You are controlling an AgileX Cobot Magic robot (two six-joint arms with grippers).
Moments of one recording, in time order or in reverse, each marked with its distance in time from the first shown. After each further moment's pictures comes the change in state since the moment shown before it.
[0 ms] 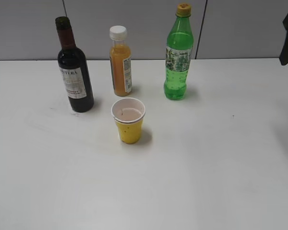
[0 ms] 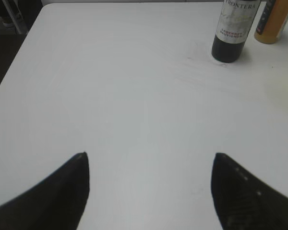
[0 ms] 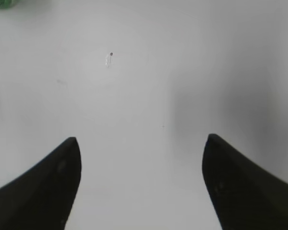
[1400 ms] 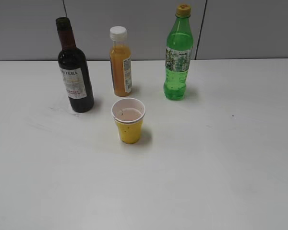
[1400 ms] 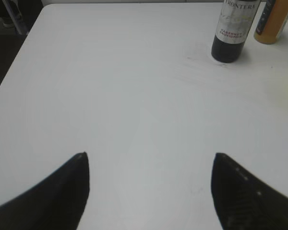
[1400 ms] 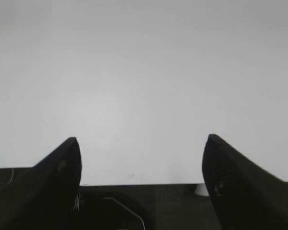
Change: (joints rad) left arm 0.000 0.000 0.000 0.000 0.000 0.000; right arm 0.000 -1.423 1.008 -0.011 -0.091 -0.003
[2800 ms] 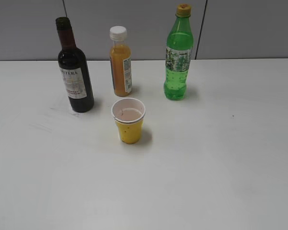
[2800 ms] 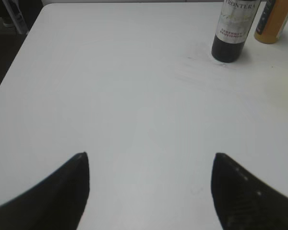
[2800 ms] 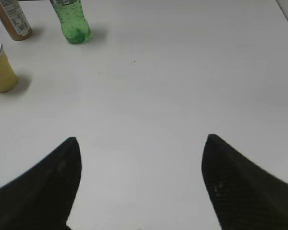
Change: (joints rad) left arm 0.000 0.000 0.000 0.000 0.000 0.000; right arm 0.049 -0.321 0.036 0.008 -0.064 0.000
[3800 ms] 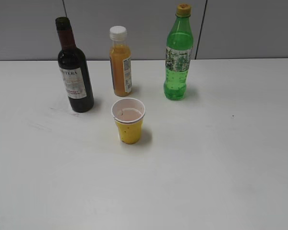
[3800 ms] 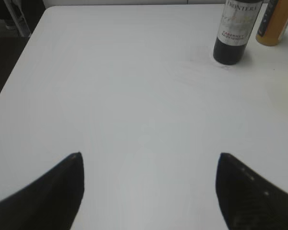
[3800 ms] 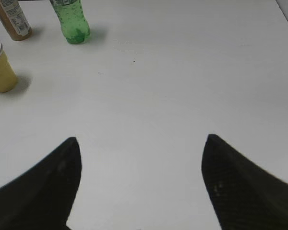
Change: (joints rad) left arm 0.000 0.000 -0.001 0.008 -0.008 0.000; right arm 0.000 0.000 0.000 0.000 0.000 0.000
